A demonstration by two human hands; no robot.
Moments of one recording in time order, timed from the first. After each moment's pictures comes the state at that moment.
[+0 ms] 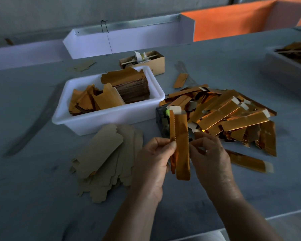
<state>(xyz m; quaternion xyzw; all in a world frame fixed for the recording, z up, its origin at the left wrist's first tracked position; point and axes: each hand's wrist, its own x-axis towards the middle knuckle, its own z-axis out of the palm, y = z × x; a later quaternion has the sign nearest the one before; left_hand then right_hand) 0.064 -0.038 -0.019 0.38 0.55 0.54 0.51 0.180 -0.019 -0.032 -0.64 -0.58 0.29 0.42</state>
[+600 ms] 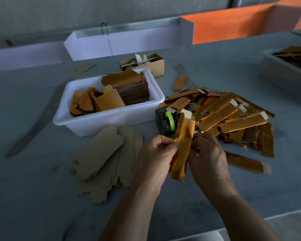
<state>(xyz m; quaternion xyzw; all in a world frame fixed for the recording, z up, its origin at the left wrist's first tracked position) 0.064 -0.031 -0.009 0.44 0.60 0.46 0.48 0.179 -0.016 -0.033 -0.62 -0.65 0.19 0.40</state>
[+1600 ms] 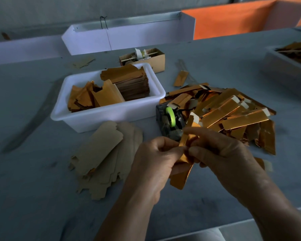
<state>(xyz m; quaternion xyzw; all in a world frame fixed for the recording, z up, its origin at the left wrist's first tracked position) 0.061 -0.049 0.016 0.37 0.56 0.47 0.58 0.206 -0.040 0.017 -0.50 -0.69 0.39 0.35</state>
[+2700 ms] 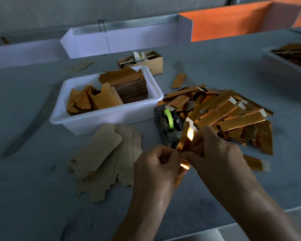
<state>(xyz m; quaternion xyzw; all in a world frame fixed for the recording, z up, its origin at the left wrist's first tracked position) 0.071 -0.063 0.005 0.42 0.61 0.50 0.44 0.191 -0.043 0.023 -0.64 -0.70 0.18 0.25</state>
